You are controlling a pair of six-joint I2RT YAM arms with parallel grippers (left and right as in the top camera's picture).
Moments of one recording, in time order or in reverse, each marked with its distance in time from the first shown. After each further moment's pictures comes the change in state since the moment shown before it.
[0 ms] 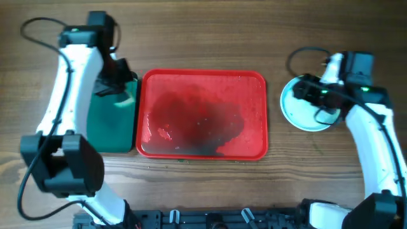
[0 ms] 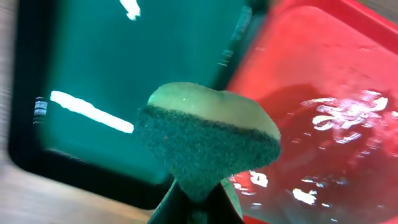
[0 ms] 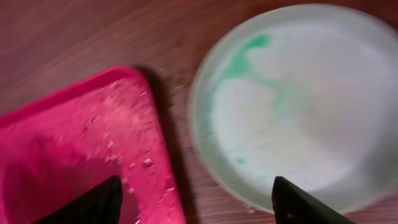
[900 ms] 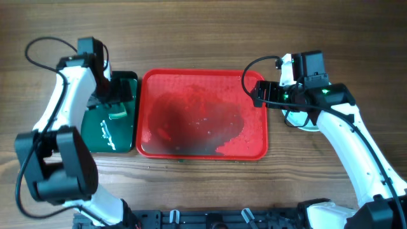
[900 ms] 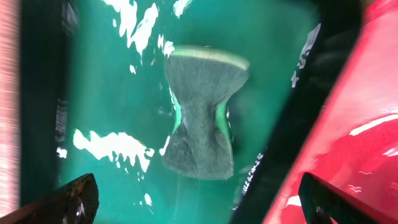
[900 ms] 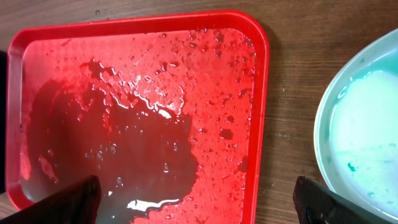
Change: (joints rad) left arm 0.107 -0.051 -0.324 0.367 -0.035 0.253; right arm 0.290 -0.005 0.001 0.016 0.000 -0.024
